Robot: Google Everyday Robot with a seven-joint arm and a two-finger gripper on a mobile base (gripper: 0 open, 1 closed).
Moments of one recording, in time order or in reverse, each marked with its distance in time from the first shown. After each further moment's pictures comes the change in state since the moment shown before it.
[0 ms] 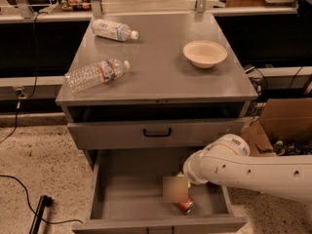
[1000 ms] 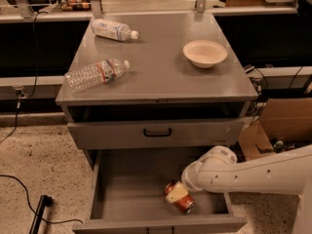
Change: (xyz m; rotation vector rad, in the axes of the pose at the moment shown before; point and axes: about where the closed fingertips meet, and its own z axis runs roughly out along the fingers) arm 0.035 -0.001 0.084 -0.041 0.021 -0.003
